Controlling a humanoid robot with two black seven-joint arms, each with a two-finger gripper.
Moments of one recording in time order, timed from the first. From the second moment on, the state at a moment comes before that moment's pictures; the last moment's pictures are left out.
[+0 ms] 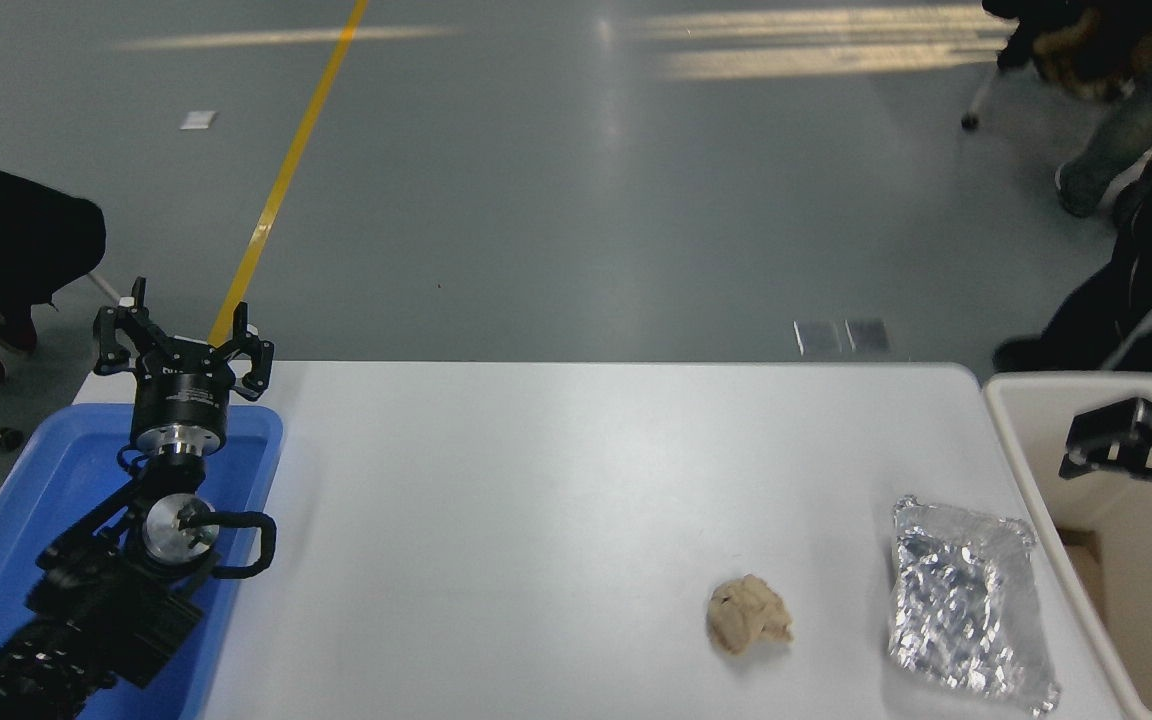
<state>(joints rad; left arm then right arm) -0.61 0.18 -0.96 -0.41 -0.12 -0.52 -0.59 2.00 -0.87 -1.50 1.62 -0.21 0.21 -0.02</state>
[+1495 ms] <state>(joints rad) -0.61 0.18 -0.96 -0.40 -0.12 -0.52 -0.59 0.94 -0.70 -0.79 1.09 -0.52 -0.14 -0.02</state>
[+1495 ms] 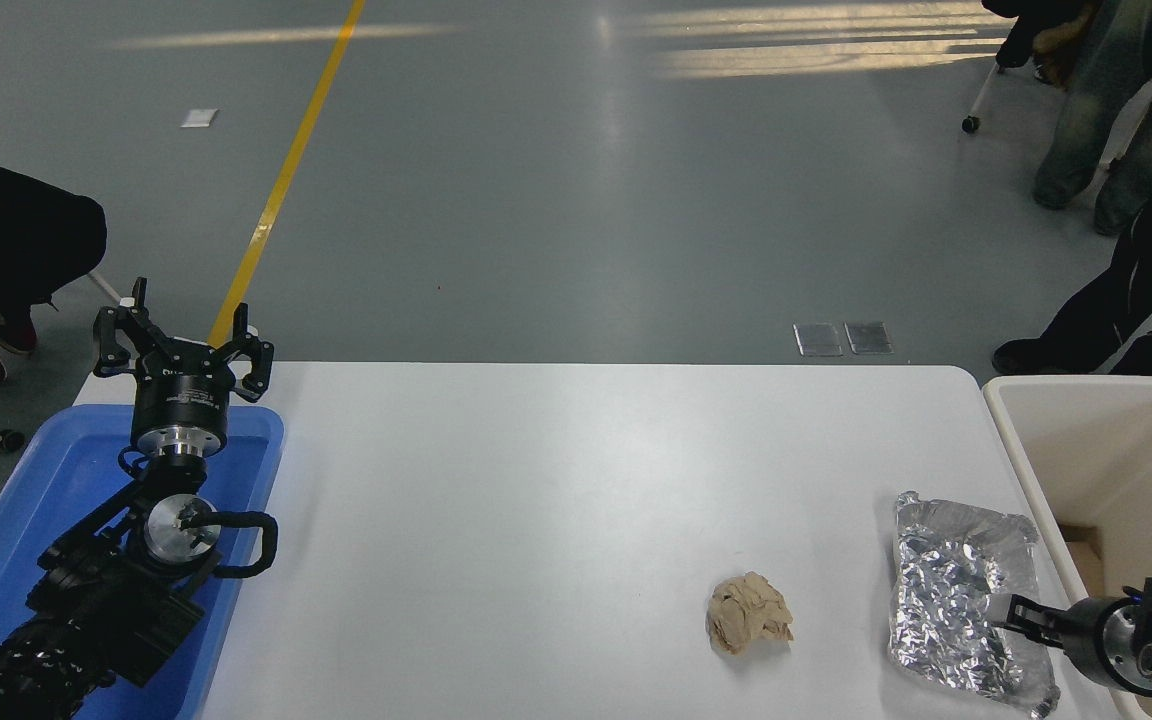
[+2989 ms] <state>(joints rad) -0.61 0.18 -0.96 -0.40 -0.12 -0.52 -0.59 2.41 -0.81 -1.55 1.71 -0.31 0.36 0.02</state>
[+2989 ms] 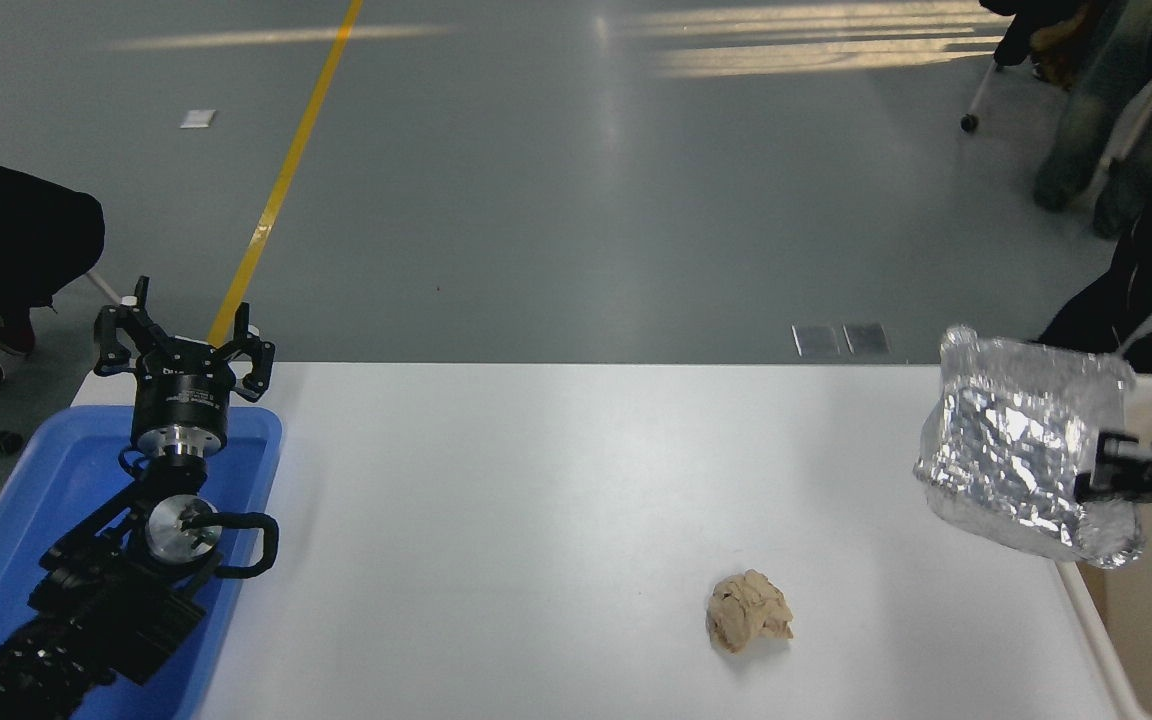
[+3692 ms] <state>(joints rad) -0.61 0.18 -0.96 -0.40 -0.12 -0.52 -0.59 2.57 -0.58 -1.62 1.66 -0.09 0.60 0.03</state>
